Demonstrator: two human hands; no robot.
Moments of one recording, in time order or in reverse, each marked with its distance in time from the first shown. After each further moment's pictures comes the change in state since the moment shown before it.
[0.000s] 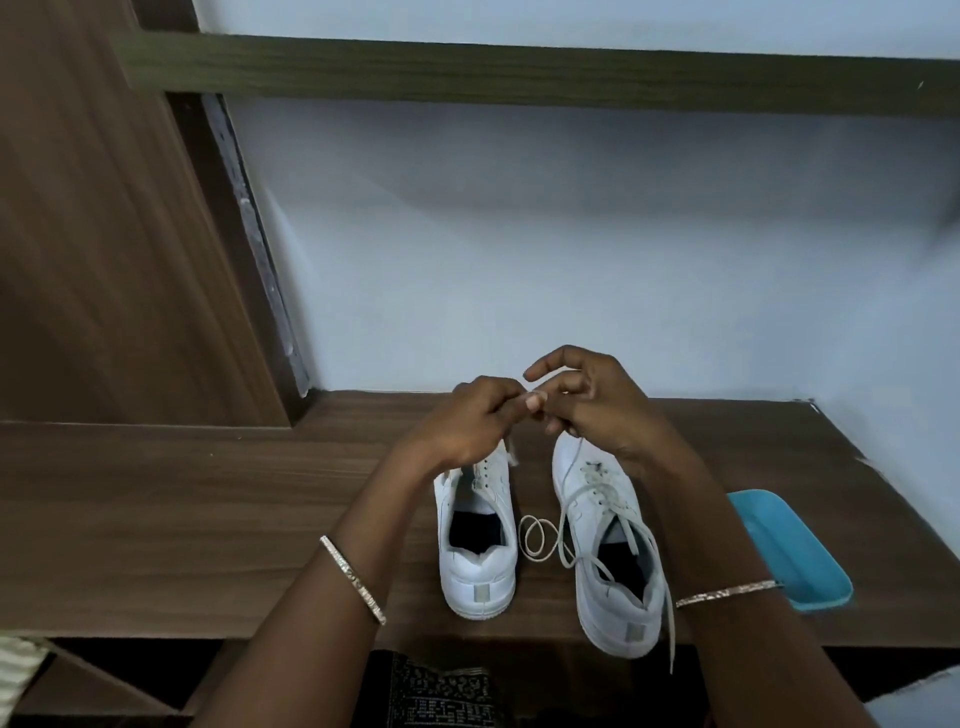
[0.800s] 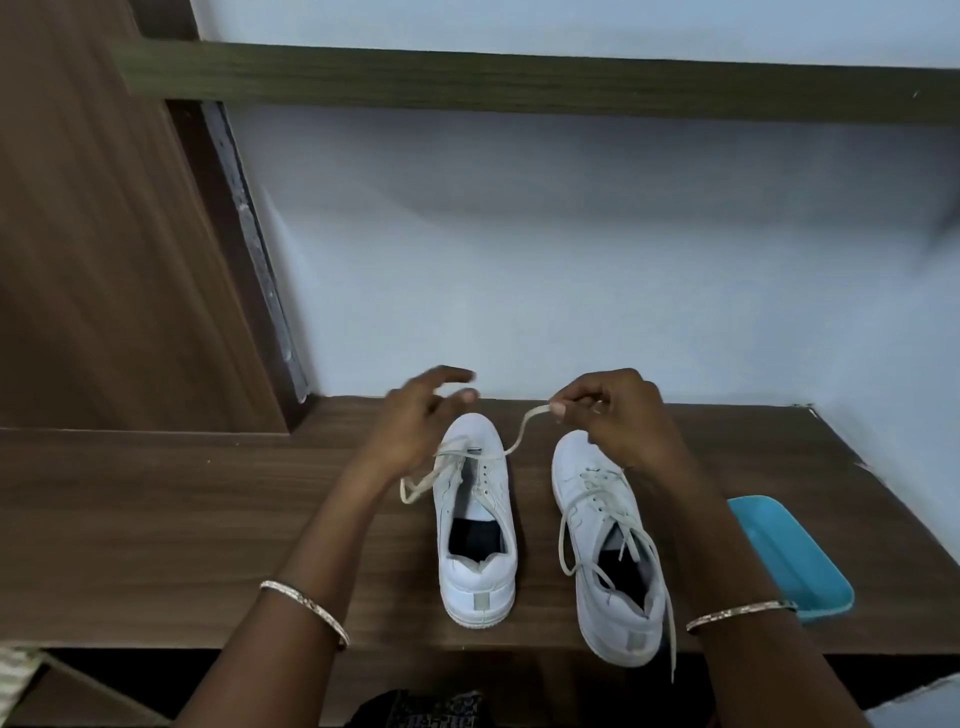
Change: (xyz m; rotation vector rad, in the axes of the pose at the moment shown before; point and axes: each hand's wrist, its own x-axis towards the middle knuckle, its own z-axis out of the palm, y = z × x) left_hand -0.015 -0.040 -0.020 -0.020 0.307 -0.108; right_hand -0.002 0.019 -0.013 -0.323 0.201 -0.082
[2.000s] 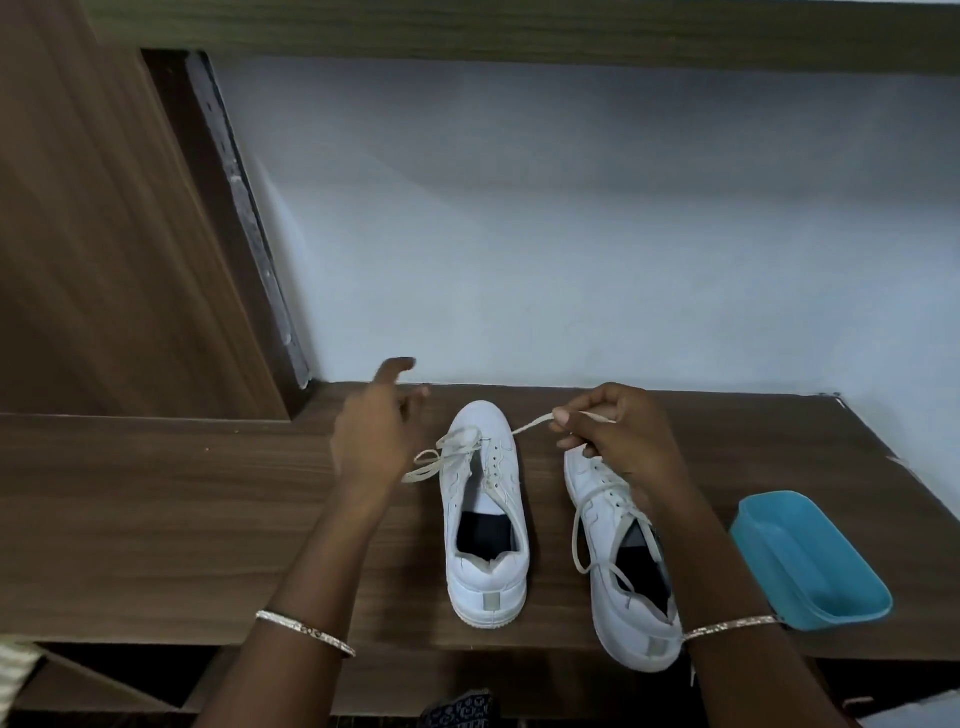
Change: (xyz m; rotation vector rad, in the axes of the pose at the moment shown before) left_hand -0.004 -0.042 0.003 0.310 0.401 -0.159; right_hand -0.002 0.026 0.035 0.458 0.053 0.280
